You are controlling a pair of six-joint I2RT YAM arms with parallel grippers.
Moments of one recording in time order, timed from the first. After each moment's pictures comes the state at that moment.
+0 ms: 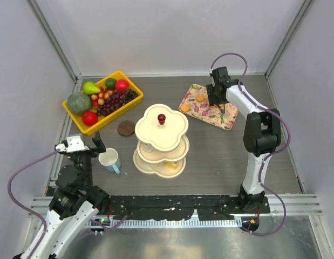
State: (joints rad) left arm -0.58 0.12 0.51 -0.22 -0.77 0.13; right arm 0.21 1.99 1.66 -0.64 0.22 -0.01
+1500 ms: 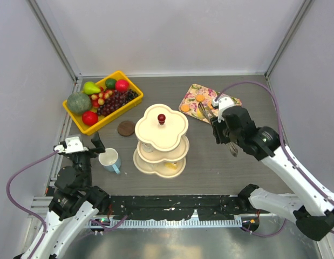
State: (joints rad) left arm -0.58 0.10 0.51 -0.22 -0.77 0.13; right arm 0.62 1.03 1.18 -0.88 0.26 0.08
